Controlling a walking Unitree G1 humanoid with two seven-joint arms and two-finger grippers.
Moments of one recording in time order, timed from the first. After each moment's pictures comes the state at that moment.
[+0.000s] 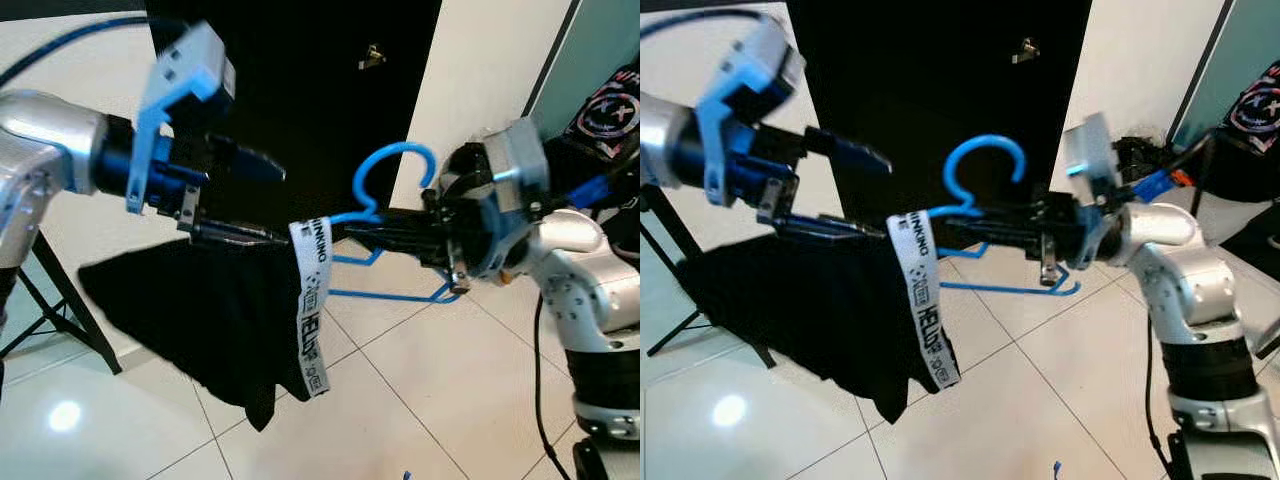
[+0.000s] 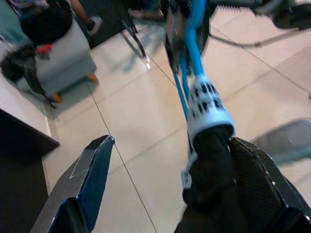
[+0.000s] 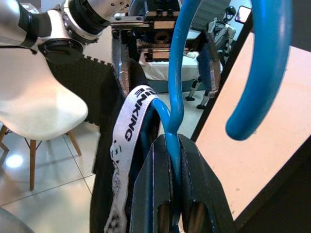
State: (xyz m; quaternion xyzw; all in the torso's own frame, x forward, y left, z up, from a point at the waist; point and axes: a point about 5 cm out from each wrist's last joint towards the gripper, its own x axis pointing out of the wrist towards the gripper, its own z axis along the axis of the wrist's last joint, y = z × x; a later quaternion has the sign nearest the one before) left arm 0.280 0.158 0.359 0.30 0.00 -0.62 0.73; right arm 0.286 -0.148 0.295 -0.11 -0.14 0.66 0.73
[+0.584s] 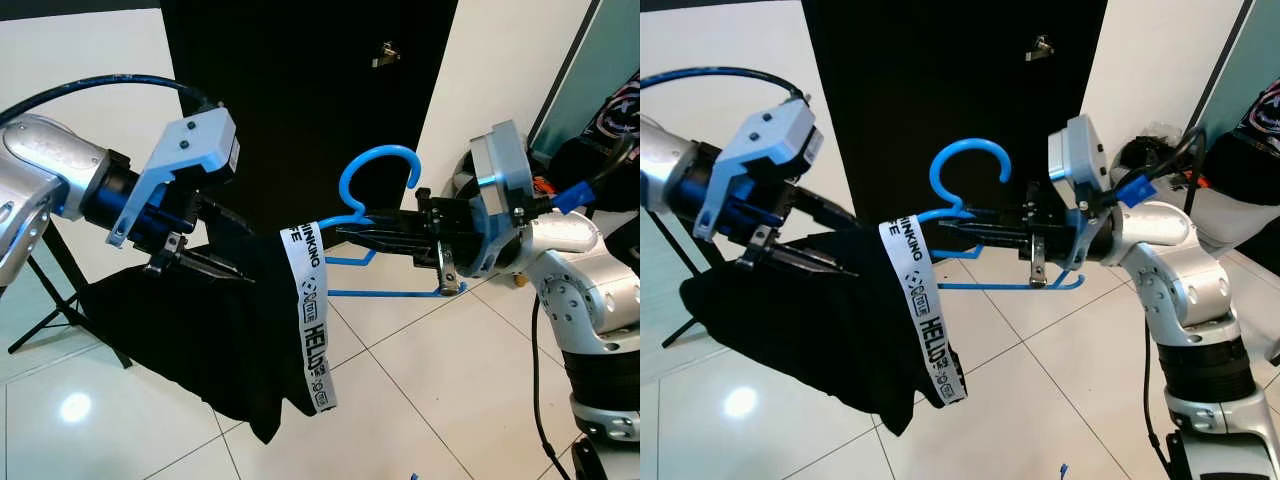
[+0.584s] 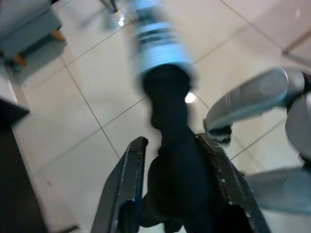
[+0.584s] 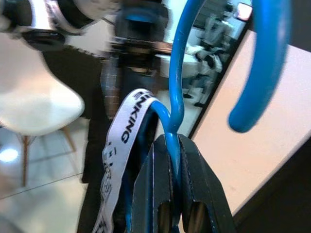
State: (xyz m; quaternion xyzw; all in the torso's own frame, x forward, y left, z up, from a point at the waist) left arm 0.275 0.165 0.333 0.35 0.08 -0.65 0.68; right arm 0.285 -0.142 0.297 -0.13 -0.14 0.64 0.74
